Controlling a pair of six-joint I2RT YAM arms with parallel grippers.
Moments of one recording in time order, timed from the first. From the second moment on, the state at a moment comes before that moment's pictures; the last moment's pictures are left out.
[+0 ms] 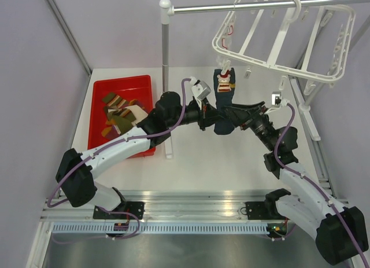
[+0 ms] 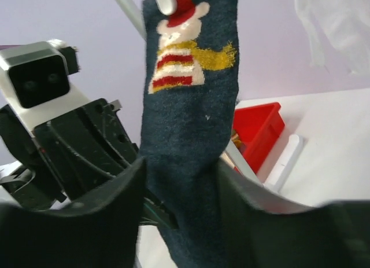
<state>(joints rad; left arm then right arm) -0.84 1.45 1.16 0.28 0.46 -0.24 0.33 0.90 0.48 0.80 -0.36 0.83</state>
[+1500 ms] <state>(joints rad) -0.57 1.61 1.33 0.73 0.63 -0.61 0.18 0.85 0.48 0.72 -0.55 1.02</state>
